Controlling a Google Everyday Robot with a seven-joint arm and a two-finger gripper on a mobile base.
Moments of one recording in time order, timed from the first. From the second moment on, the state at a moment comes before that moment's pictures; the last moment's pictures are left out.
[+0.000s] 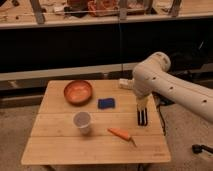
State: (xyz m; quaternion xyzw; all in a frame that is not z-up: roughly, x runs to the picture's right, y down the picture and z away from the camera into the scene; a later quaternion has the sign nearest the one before) arm 0.146 0.026 0.702 -0.18 -0.04 -0.14 0.97
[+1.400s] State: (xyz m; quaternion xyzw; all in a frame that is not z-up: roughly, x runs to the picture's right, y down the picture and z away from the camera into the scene) arm 0.082 -0.015 0.720 -0.11 -0.10 -0.27 0.95
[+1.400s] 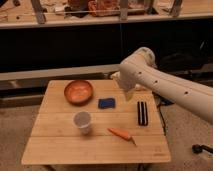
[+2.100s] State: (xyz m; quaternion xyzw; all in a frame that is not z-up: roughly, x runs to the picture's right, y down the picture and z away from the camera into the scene) arm 0.063 -0.021 0.735 -0.09 -0.14 -0.31 0.93
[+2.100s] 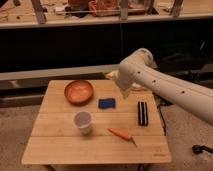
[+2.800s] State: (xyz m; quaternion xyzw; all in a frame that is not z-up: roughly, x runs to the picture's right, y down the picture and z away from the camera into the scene) arm 0.047 -0.021 0.755 -0.07 -0.18 -0.34 0.92
